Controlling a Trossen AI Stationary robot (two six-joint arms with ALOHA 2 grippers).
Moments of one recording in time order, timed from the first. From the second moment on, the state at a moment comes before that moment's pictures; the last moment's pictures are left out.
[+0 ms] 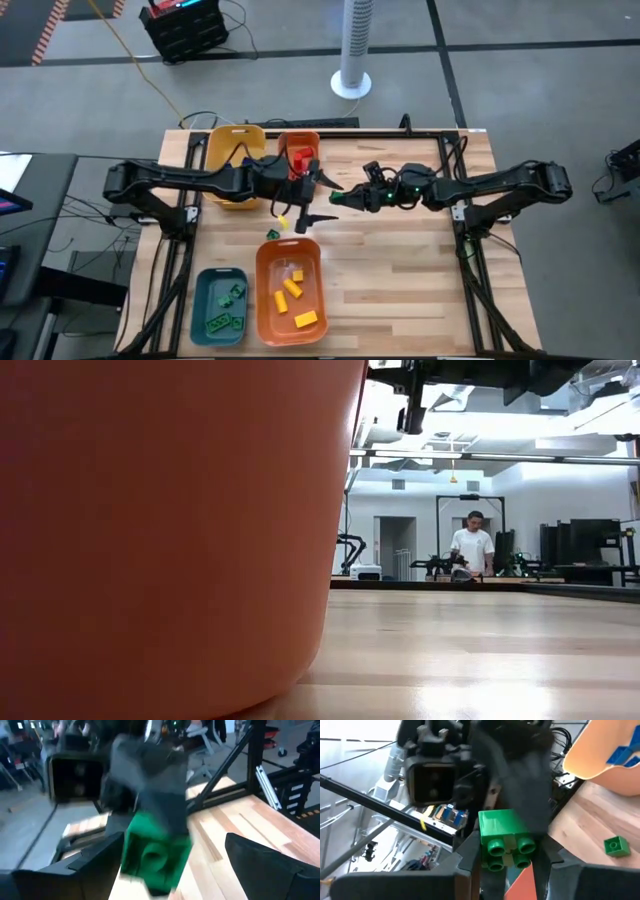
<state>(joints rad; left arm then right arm) 0.05 1.49 1.16 0.17 0.15 0.32 -0.05 1.30 0.75 0.63 -0.15 1.09</state>
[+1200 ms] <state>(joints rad) 0.02 1.47 1.16 0.16 0.11 0.29 -0.15 1.27 0.75 0.53 -0.24 1.15</state>
